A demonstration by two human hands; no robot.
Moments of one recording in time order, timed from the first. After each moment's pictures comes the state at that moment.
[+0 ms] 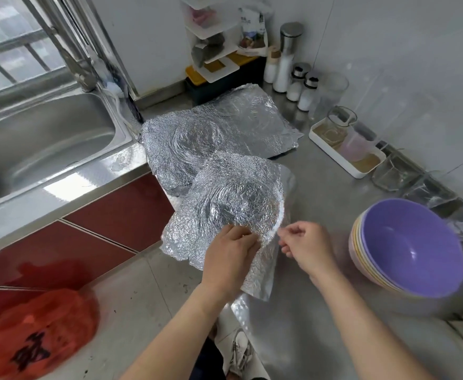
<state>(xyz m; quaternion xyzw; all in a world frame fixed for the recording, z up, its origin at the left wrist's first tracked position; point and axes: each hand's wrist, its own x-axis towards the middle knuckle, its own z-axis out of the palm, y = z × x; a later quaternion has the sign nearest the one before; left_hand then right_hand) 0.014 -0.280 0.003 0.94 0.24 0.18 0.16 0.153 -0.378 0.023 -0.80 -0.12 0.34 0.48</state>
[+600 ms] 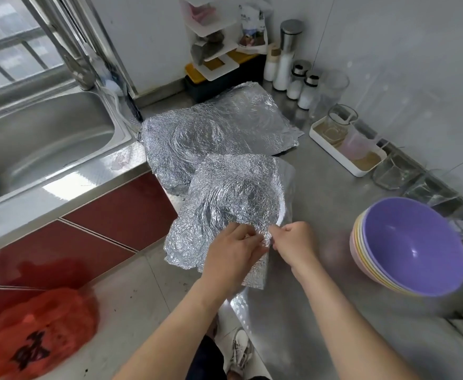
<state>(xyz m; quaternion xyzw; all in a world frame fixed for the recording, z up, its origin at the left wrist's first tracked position) 0.015 -0.273 -0.001 0.96 0.17 0.16 0.14 0.140 -0.354 0.022 -0.90 -0.10 0.28 0.32</state>
